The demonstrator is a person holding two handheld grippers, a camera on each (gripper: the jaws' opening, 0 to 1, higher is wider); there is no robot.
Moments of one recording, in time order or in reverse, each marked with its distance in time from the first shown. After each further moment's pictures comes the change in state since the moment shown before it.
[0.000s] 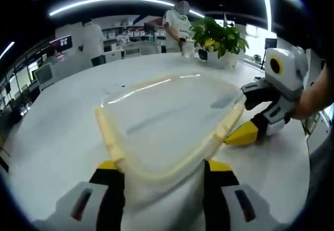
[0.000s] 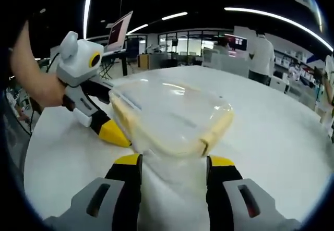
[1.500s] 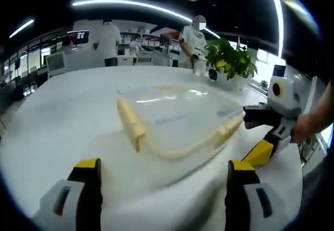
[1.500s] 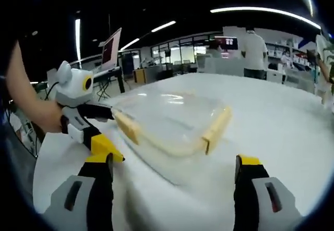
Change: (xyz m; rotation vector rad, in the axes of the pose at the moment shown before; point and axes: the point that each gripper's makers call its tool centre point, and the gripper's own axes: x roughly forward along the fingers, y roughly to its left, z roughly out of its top) left arm -0.010 0.009 -0.001 -0.180 -0.117 0.006; right arm -0.002 0.001 0.007 0.177 -0.097 0.010
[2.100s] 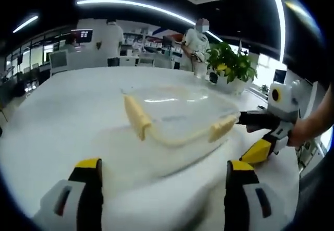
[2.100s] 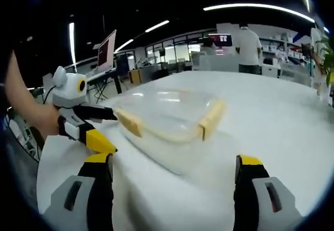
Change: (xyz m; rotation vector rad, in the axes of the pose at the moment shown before) left arm -0.017 0.002 -0.003 -0.037 -0.026 0.008; right arm -0.014 0.002 -0.005 0.028 0.005 -0.027
